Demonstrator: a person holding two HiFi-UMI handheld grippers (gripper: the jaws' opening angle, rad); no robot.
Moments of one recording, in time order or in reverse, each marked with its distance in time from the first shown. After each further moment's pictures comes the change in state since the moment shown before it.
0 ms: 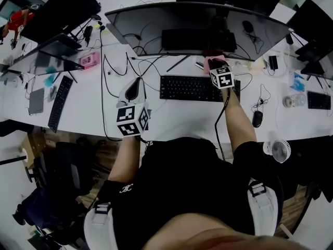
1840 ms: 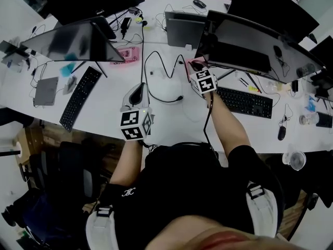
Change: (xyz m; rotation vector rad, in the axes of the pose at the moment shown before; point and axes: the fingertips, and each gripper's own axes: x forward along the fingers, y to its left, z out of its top) left arm -0.066 0.262 -0.024 -0.074 -0.048 0.036; right arm 0.140 0.337 0.144 -0.156 -0.083 0.152
